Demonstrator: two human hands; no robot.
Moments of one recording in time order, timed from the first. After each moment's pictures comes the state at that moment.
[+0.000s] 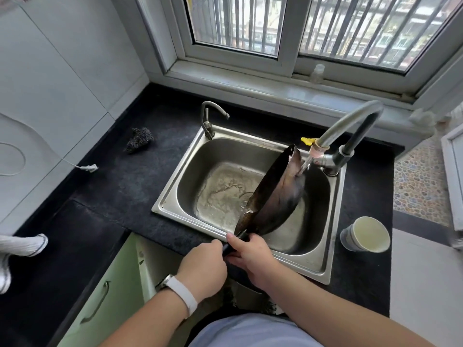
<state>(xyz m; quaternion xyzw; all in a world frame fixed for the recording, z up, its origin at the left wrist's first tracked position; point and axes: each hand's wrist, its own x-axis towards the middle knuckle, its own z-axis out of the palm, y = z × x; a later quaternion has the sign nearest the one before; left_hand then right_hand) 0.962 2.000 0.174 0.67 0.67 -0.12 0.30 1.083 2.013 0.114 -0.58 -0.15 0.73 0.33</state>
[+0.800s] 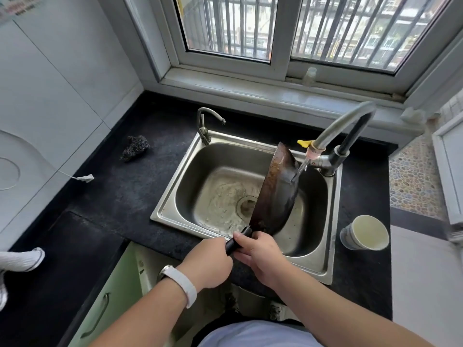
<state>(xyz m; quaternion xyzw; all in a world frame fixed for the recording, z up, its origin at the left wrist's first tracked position) 0.961 2.027 0.190 0.63 0.66 -0.12 0.39 1.092 2.024 0.133 -0.54 -0.10 0.74 0.38</state>
